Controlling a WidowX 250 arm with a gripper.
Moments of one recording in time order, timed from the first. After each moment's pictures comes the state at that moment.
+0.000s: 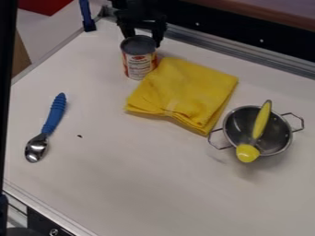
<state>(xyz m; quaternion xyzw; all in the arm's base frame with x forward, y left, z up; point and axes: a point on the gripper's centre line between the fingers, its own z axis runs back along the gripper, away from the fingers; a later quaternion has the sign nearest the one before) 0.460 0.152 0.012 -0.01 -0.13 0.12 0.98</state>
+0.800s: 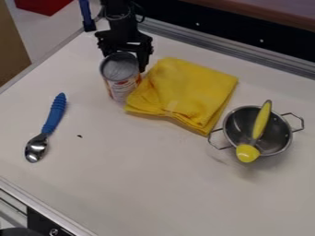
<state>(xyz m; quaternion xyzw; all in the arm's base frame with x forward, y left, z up) 0.380 0.142 0.012 0.00 -0.09 0.13 0.99</state>
